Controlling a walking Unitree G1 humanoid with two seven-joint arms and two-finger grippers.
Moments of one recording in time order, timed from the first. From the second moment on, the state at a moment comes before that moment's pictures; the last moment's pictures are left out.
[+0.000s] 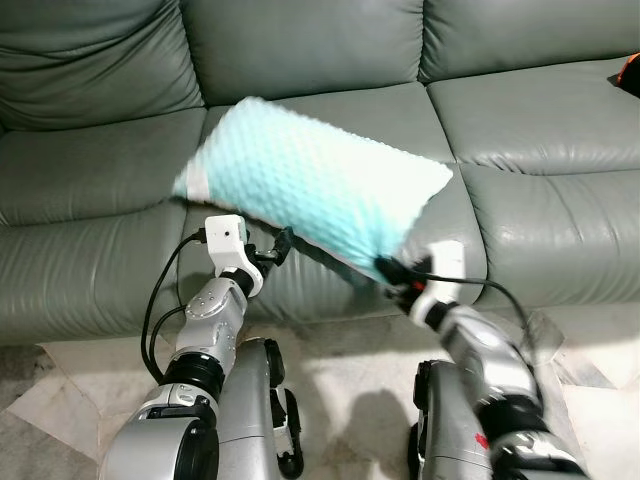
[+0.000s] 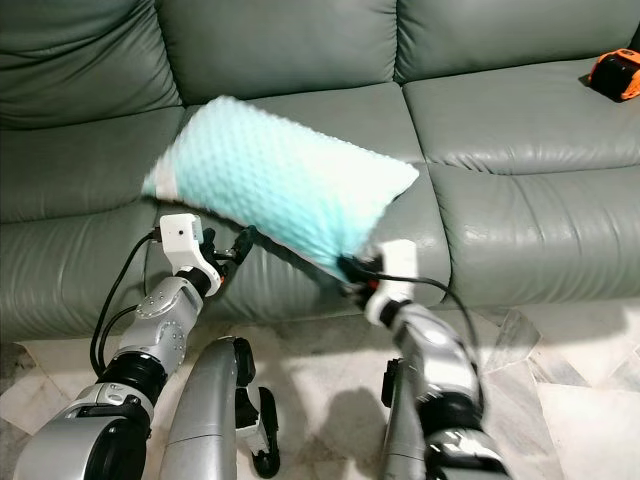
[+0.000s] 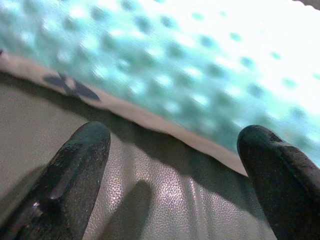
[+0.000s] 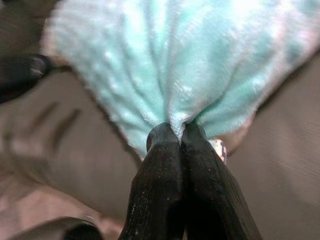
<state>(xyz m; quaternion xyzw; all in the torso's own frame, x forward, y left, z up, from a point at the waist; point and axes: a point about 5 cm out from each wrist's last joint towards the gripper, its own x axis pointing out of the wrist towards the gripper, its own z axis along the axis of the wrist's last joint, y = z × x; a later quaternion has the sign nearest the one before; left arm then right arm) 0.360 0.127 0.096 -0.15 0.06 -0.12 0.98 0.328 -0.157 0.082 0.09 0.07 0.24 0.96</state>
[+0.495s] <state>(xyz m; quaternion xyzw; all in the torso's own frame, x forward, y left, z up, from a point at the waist) 0.361 0.122 0.095 -0.15 0.06 -0.13 0.98 0.335 -0.240 0.103 -0.01 0.07 0.07 0.99</state>
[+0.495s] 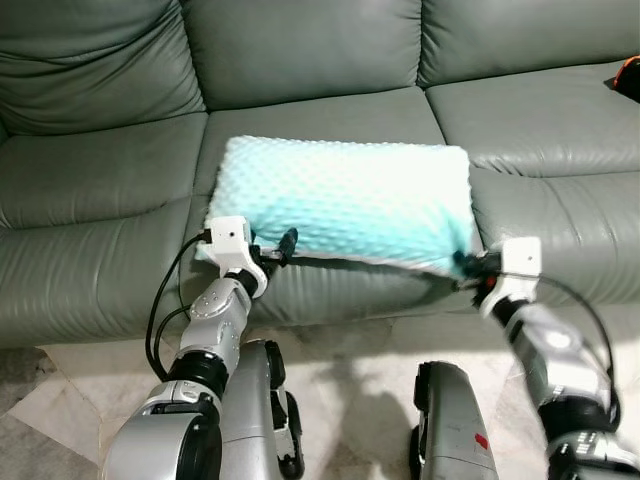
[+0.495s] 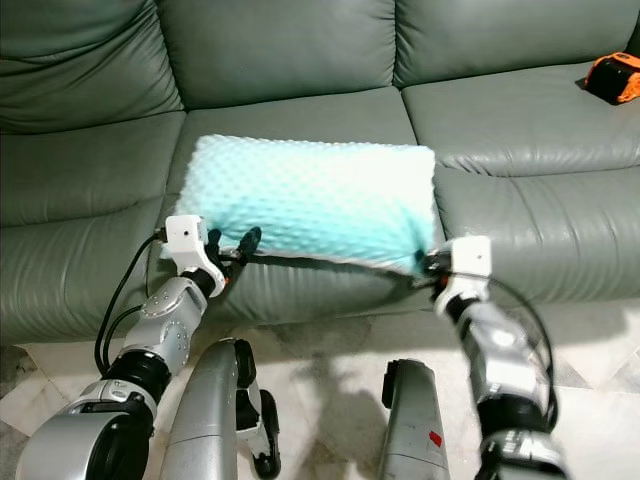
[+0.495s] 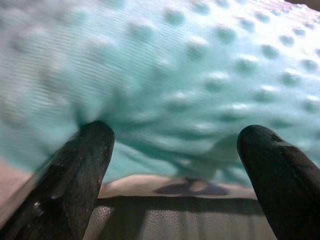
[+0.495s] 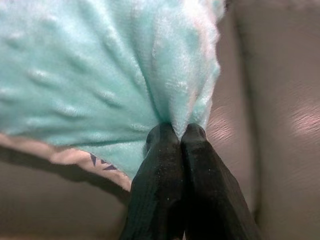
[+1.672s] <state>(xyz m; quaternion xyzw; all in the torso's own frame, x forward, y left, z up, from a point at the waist) 0.363 0.130 0.099 -0.14 0.05 -0.12 0.98 0.381 -0.230 0.144 -0.10 0.05 0.04 0.99</state>
